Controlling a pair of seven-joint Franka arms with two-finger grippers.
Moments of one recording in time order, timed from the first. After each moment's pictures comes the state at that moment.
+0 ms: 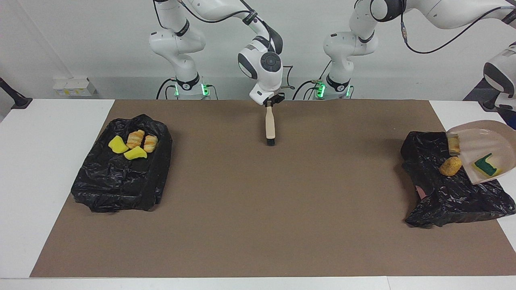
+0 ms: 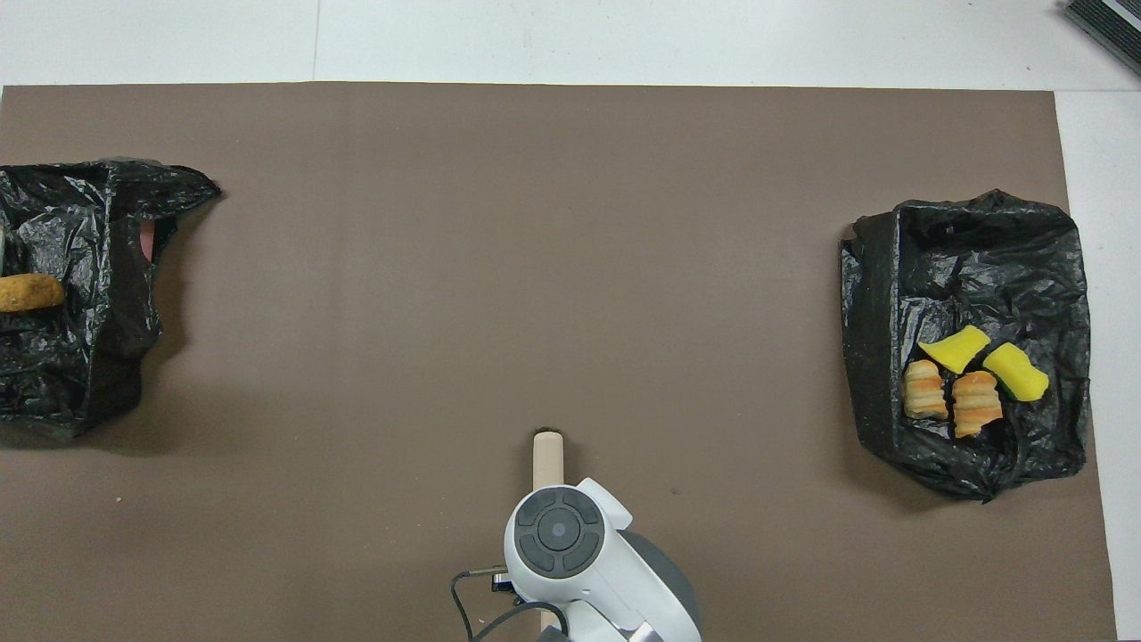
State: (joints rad) left arm 0.02 0.29 0.45 -1.59 0.70 2.12 1.83; right arm 0.15 0.12 0.75 -2.21 0.25 2.08 0.74
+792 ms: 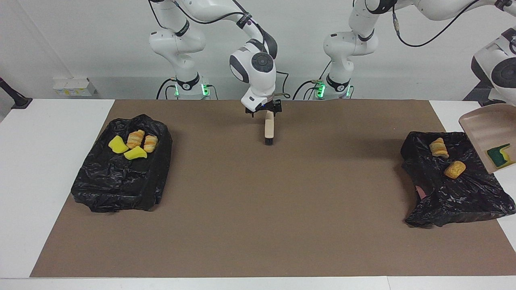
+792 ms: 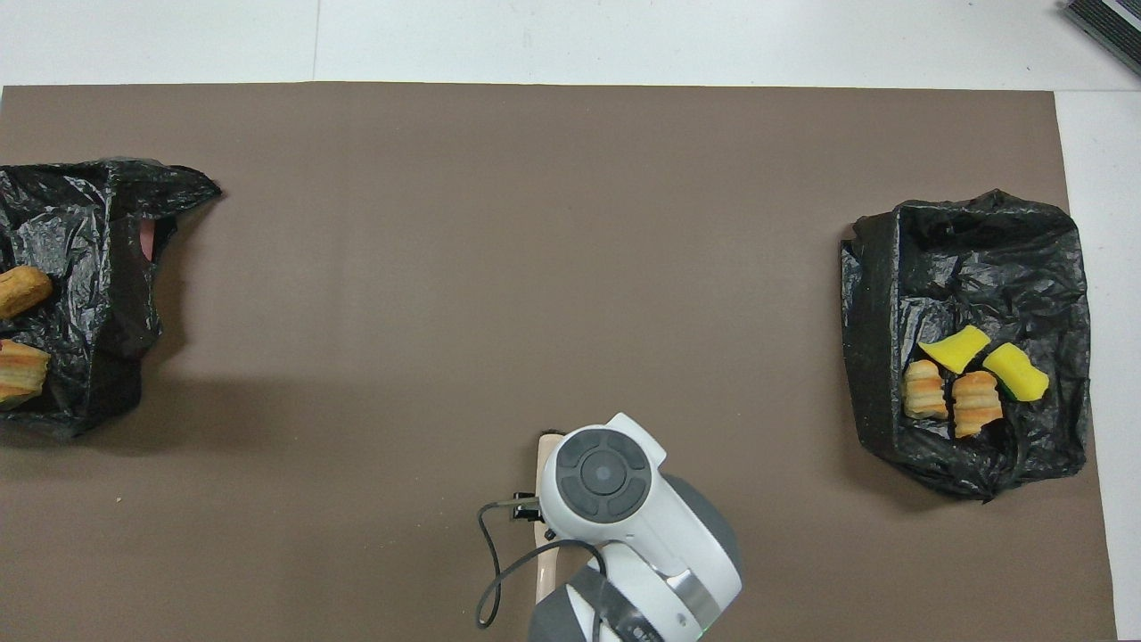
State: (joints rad) left arm 0.02 0.21 0.28 -1.60 1.08 1.90 1.59; right arm 0.11 0.10 0.62 -2.11 0.12 2.10 0.69
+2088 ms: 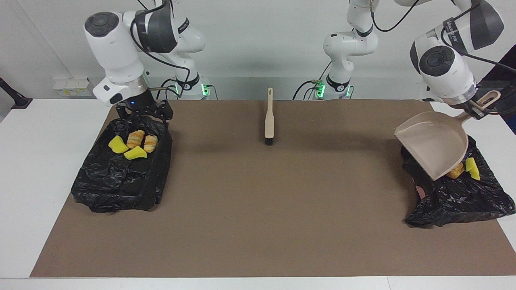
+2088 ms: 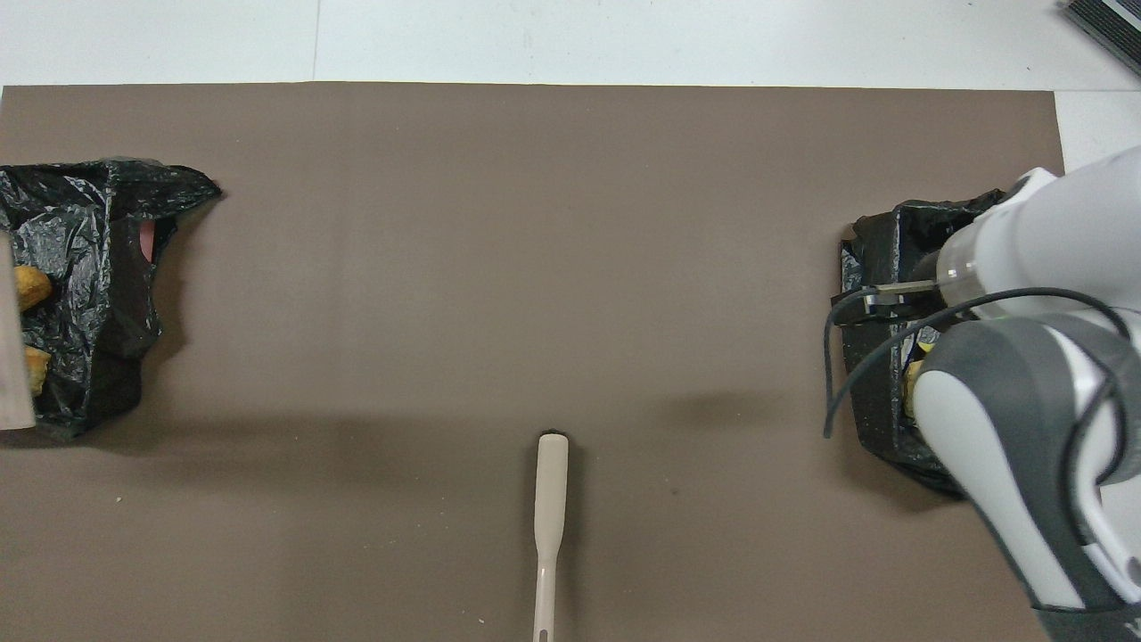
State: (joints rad) left arm 0.02 -0.01 -0.07 -1.84 0.75 1.66 1.09; right arm 0.10 -0.06 -0.09 -1.79 -0.02 1.75 -0.01
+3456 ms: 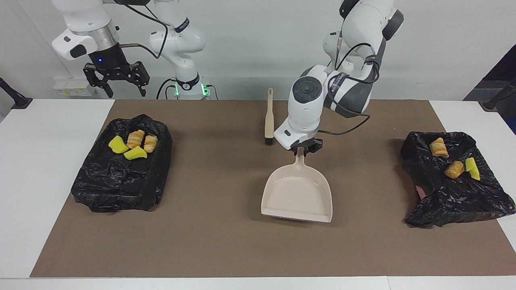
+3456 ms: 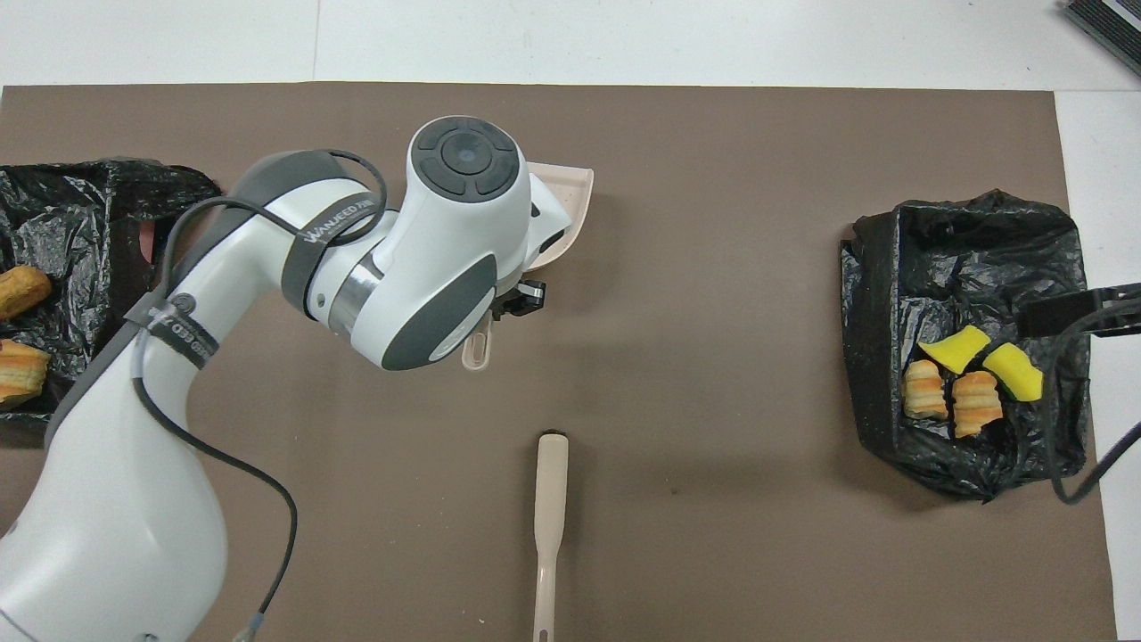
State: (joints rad) left arm -0.14 0.53 -0.60 -1.38 0.29 1.71 -0.56; right arm 0.11 -0.09 -0.13 -1.59 -0.02 1.53 -0.07
